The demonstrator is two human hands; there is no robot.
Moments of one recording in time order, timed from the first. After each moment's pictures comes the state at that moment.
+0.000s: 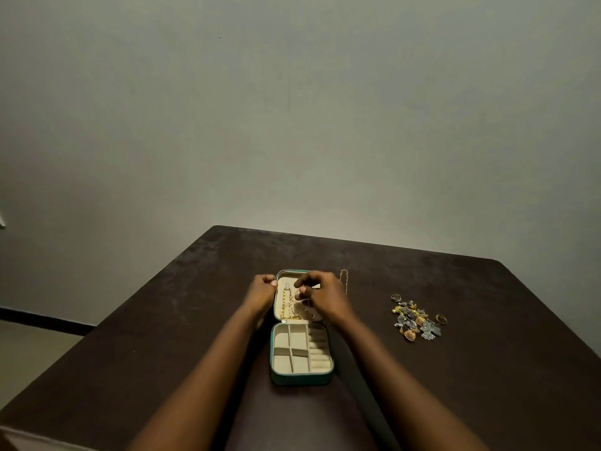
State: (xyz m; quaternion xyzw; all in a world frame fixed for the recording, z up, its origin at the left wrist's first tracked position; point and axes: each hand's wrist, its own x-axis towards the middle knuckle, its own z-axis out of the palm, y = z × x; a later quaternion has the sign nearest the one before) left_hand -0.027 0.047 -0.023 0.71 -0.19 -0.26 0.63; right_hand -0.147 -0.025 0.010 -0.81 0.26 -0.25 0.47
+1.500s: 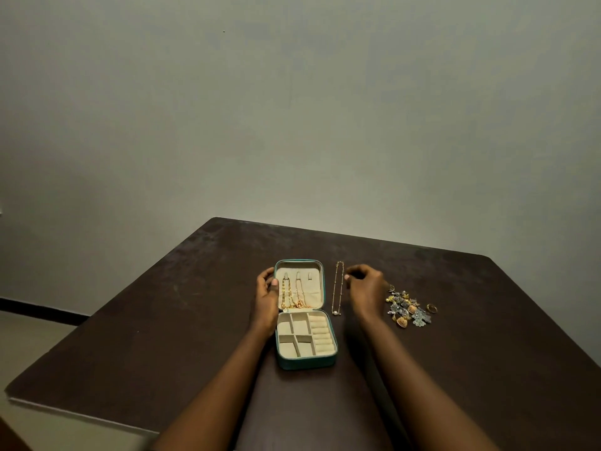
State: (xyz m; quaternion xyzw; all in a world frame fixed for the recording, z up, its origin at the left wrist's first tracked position) left_hand -0.059 0.047 -0.069 0.59 -0.20 -0.18 0.76; right_hand -0.186 -0.058 -0.007 -0.69 0.45 -0.42 0.39
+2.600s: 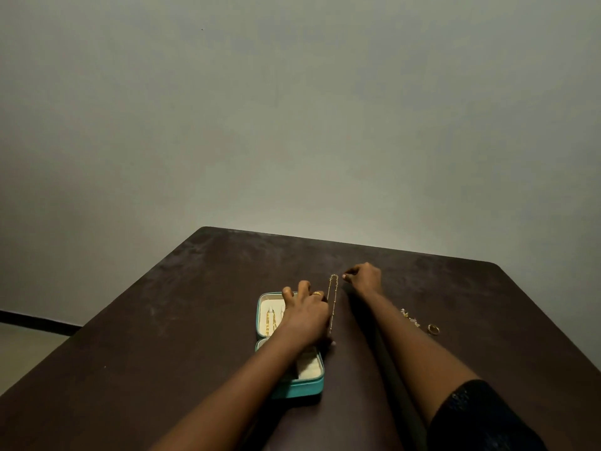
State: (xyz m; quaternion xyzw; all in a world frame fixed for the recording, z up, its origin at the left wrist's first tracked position) left_hand -0.118 -0.001 0.008 0.84 -0.54 -0.02 -0.01; right_hand -0.142 -0.182 -0.018 -0.83 0.43 -0.22 0.29
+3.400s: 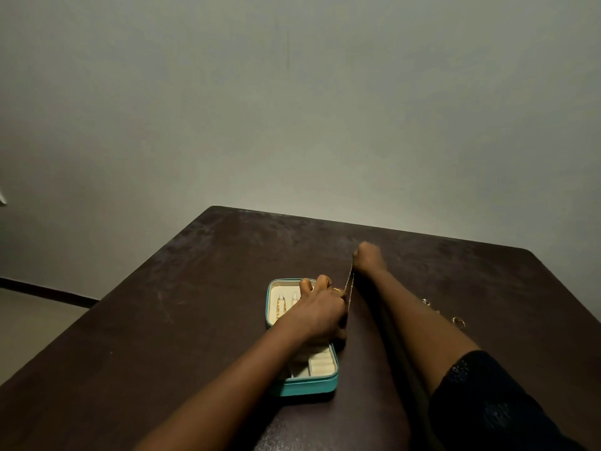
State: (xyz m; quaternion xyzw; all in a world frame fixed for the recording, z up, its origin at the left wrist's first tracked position) left_hand -0.106 -0.007 -0.001 0.80 -0.60 -0.05 -0.01; right_hand -0.102 -0.196 -0.025 -0.89 0.42 -0.12 0.15
